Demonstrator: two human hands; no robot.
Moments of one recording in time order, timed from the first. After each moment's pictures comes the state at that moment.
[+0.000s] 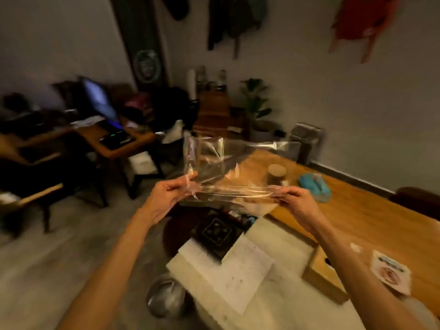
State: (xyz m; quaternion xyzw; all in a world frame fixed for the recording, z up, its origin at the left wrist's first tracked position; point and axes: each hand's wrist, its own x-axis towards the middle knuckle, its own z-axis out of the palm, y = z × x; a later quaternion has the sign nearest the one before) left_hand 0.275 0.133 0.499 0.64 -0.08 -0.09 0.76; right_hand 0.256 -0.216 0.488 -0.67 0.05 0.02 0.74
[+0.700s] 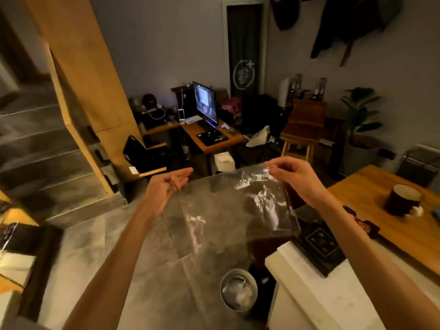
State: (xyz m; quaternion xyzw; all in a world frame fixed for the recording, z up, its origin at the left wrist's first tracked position) left_hand 0.151 0.428 0.535 0.68 0.03 0.16 0.72; right_hand 0.257 0.087 0.560 -0.74 -0.26 0.05 0.62
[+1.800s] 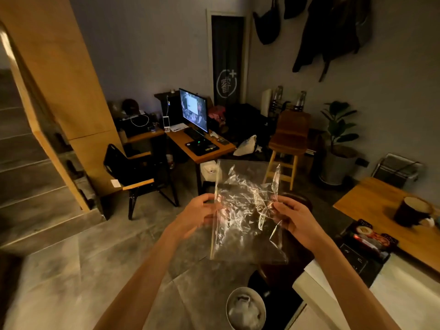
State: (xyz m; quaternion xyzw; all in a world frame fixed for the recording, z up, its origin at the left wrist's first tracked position) left_hand 0.199 0.491 0.509 0.70 0.05 -0.07 0.71; right_hand 0.244 0.210 0.496 -0.60 -0.02 0.17 0.78
